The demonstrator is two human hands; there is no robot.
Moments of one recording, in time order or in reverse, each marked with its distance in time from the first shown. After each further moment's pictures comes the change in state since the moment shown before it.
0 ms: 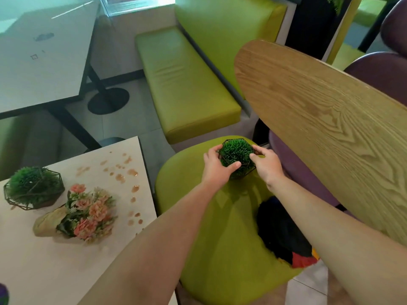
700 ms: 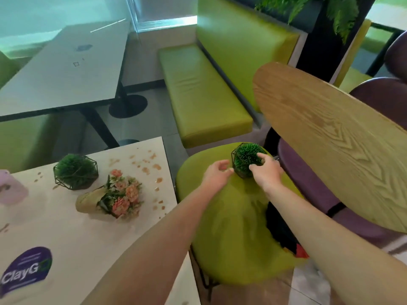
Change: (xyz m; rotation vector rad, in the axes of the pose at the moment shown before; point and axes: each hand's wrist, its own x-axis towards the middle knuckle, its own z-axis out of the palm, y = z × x) left_hand -0.058 0.002 -0.057 -0.009 -0.042 -0.076; right_hand -0.069 -0.034 0.015 -0.232 0.035 0.027
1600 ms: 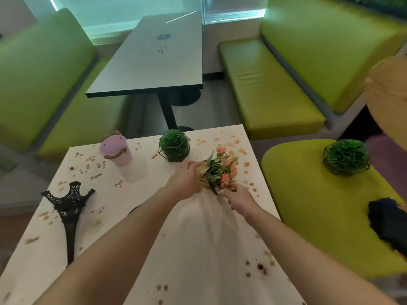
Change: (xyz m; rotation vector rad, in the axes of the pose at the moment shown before) left_hand -0.114 -0.178 -0.314 0.789 0.059 0.013; right_hand -0.220 -0.093 0.239 0.141 -0.625 -0.005
